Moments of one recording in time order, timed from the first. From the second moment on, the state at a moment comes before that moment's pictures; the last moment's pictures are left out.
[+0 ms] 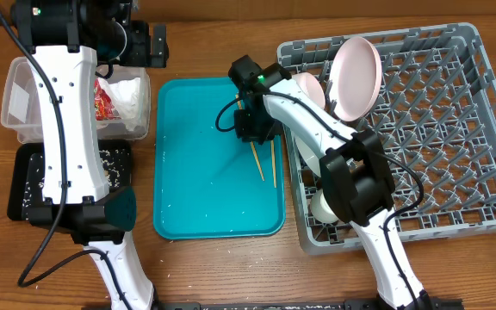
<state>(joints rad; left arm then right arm) 0.00 2.10 2.62 -1.61 0.15 0.00 0.58 2.45 2.11 -1.15 -0.16 0.44</state>
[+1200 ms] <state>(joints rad) 0.00 2.10 2.62 -1.61 0.15 0.00 0.63 2.44 2.63 -1.63 -0.05 0.42</state>
